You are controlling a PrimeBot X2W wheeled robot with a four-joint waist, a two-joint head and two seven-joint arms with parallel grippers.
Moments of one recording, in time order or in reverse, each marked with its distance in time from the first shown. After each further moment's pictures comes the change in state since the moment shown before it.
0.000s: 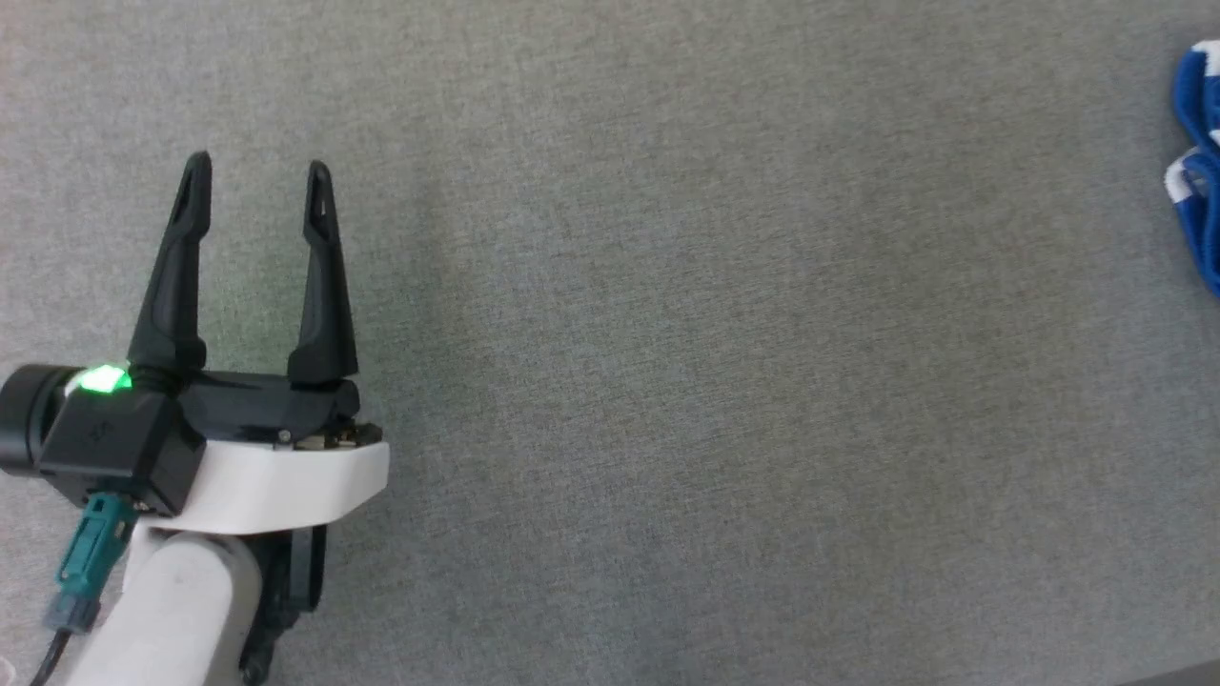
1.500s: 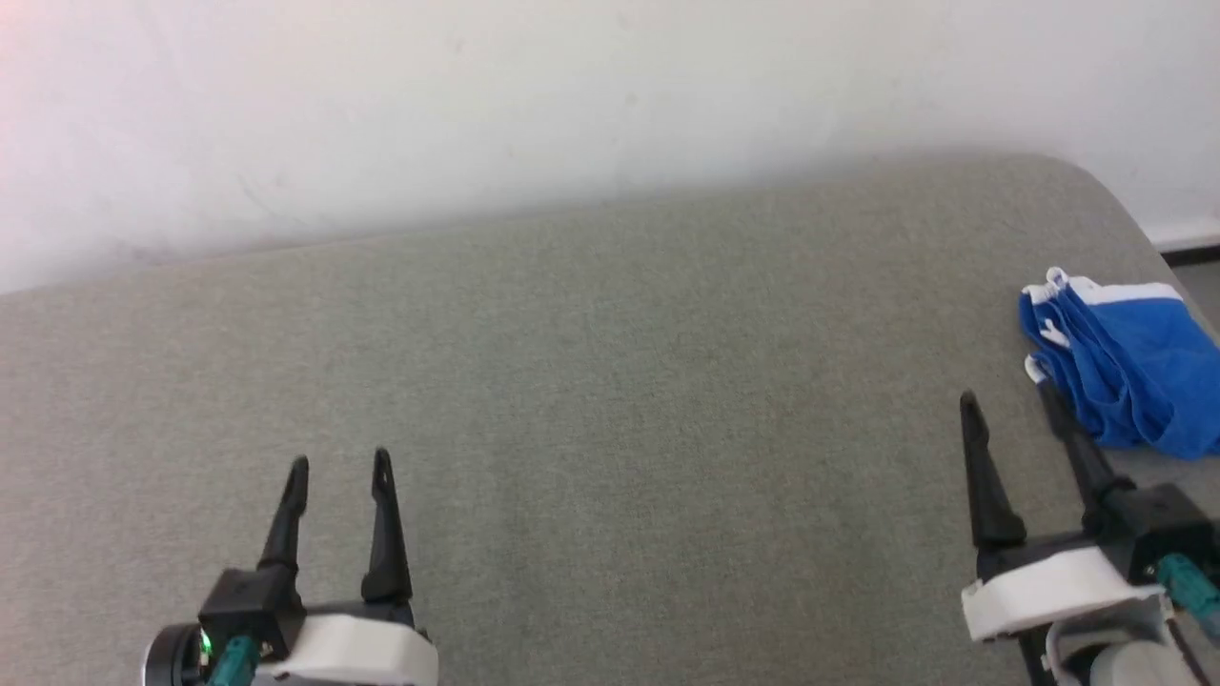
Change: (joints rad) left arm 0.336 -0.230 0.081 0.303 0.006 -0.078 -0.088; right arm 0.617 0.717 -0.164 -0.351 -0.182 0.000 -0.545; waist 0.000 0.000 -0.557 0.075
